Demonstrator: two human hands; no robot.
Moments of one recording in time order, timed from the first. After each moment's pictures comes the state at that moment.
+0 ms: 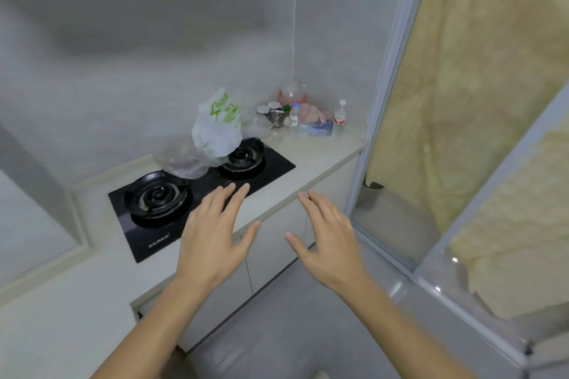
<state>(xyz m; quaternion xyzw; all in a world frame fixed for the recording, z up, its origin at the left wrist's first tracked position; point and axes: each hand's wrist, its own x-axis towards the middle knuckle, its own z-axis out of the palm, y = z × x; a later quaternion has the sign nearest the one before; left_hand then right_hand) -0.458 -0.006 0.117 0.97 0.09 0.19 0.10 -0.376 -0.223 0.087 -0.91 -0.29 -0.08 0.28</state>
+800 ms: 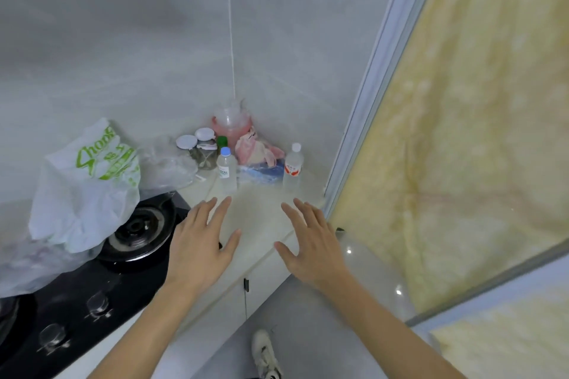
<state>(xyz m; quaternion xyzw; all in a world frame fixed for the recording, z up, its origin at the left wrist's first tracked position) 0.063 -0.021 0.031 0.98 0.10 0.13 0.12 0.132 -0.255 0.039 -0.95 -0.26 0.01 0.19</state>
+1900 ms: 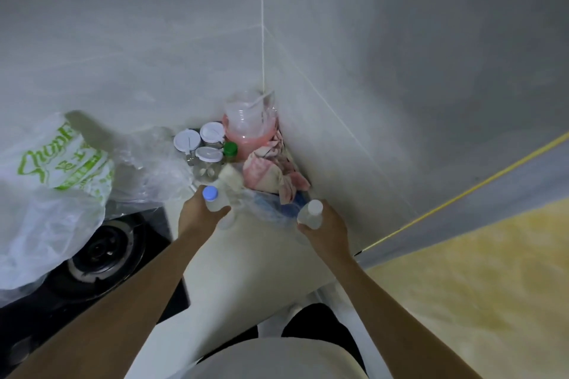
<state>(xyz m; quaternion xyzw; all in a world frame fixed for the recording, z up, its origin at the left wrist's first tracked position) 0.388 0.069 -0.091 0.80 0.44 0.07 0.40 0.520 -0.193 -0.101 -0.91 -0.15 0.14 0.36</state>
